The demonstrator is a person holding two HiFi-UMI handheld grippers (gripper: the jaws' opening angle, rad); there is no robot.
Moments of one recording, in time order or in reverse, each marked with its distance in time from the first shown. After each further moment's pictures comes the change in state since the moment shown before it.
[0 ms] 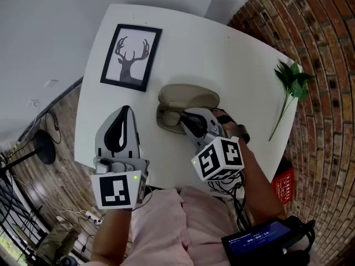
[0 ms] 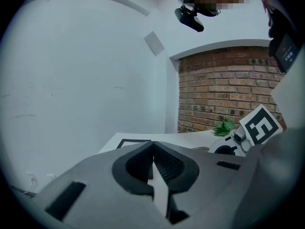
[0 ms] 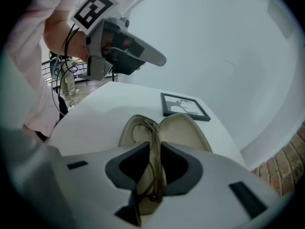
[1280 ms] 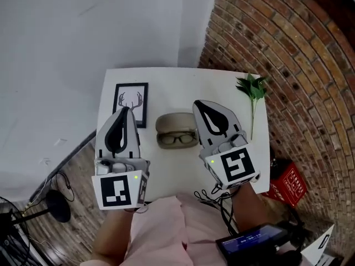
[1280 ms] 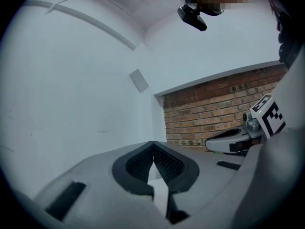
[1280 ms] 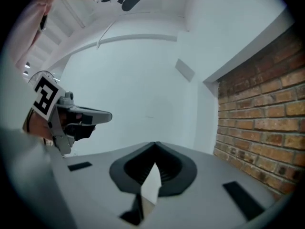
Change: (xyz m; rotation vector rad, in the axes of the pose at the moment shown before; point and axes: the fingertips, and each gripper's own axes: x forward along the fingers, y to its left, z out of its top) left arm -0.037 -0.018 0.168 0.116 -0.367 -0.180; right arm -0.210 -0.112 0.111 0.515 -0.537 -0.733
